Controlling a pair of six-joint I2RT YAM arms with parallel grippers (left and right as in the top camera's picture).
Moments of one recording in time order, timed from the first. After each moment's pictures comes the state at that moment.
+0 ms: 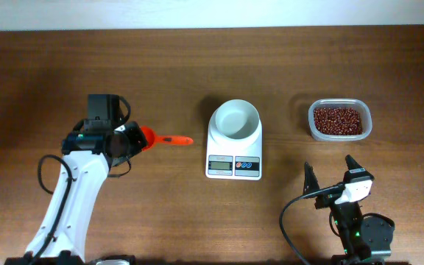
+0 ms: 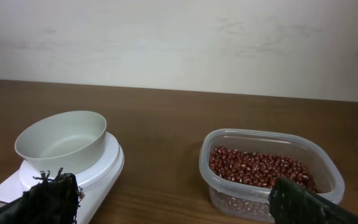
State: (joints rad) left arm 0.02 1.40 1.01 -0.78 0.08 -0.52; right arm 0.02 0.01 0.01 -0.06 -0.16 0.01
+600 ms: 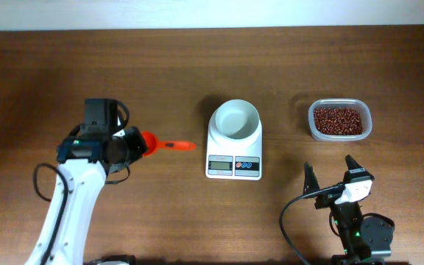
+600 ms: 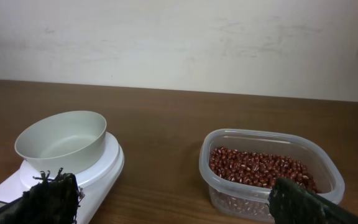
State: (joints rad) left arm 0.02 1.32 1.01 -0.87 0.13 -0.53; right arm 0.02 0.01 0.01 -0.06 -0.16 0.01
